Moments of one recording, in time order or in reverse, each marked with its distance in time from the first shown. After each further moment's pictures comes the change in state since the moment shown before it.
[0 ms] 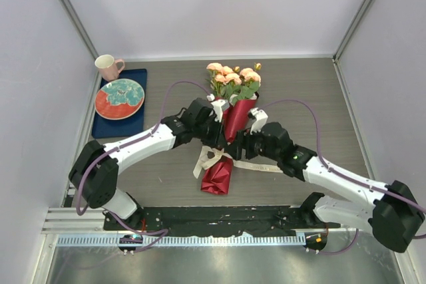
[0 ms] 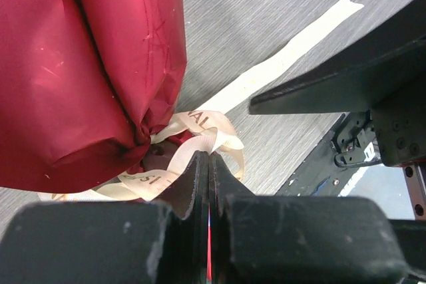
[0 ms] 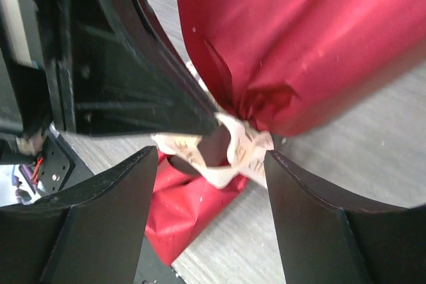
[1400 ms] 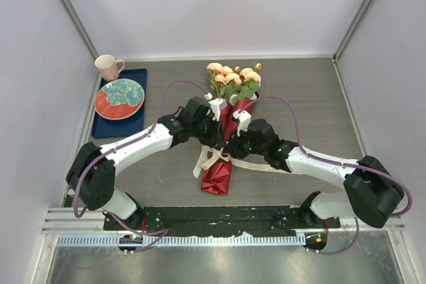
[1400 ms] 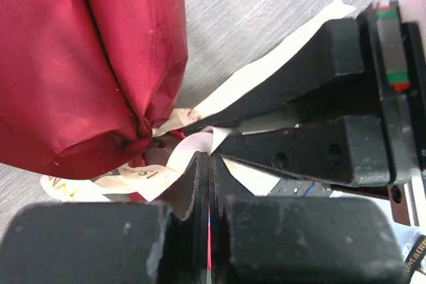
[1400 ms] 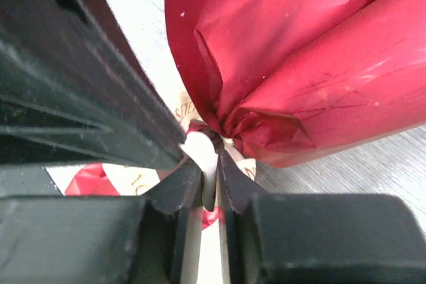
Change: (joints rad) left arm 0.013 -0.028 -0.003 -0.024 0.016 0.002; right arm -0.006 0.281 0.070 0.121 -0.091 -0.240
